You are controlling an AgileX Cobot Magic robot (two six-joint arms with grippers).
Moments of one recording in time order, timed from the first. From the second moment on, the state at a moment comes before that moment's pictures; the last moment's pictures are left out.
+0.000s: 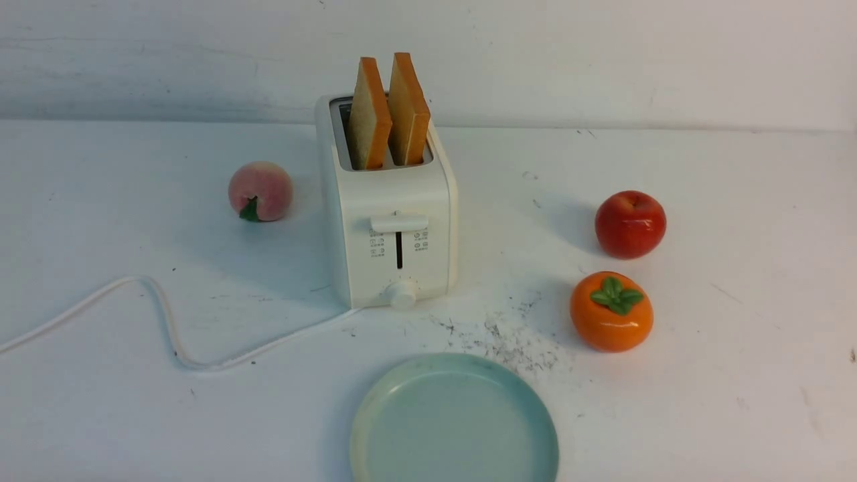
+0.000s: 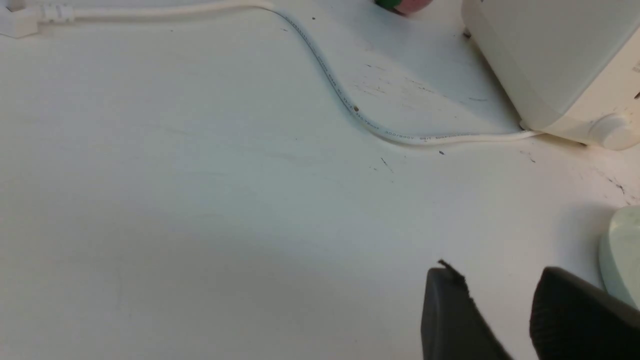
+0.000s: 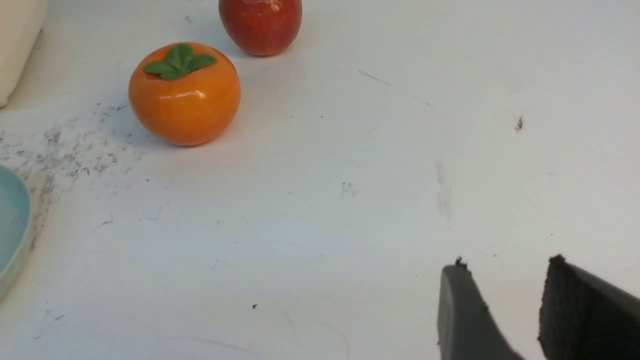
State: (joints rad) right arm 0.00 -0.01 0.01 -0.07 0.40 0.12; left arm -0.10 -0.01 0.03 0.00 0.39 -0.48
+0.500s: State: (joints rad) right arm 0.00 -0.01 0.01 -0.08 0.40 0.11; left arm -0.10 -0.01 0.03 0.00 0.39 -0.48
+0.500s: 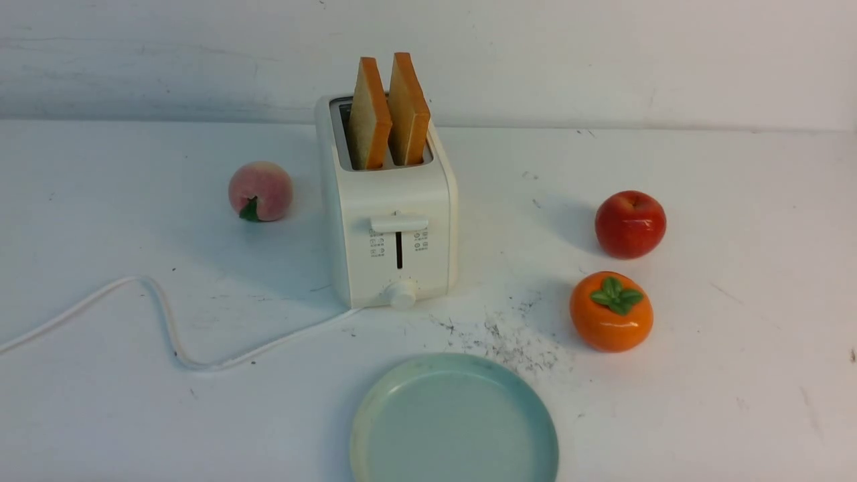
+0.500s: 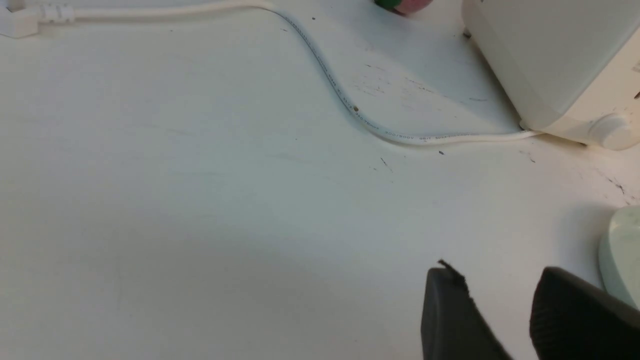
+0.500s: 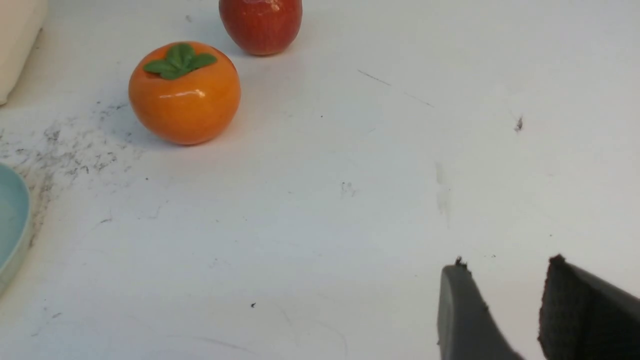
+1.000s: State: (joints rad) right arm 0.00 -0.01 0.02 0.43 0.24 0.60; left arm -0.10 -0.01 0.03 -0.44 0.38 -0.76
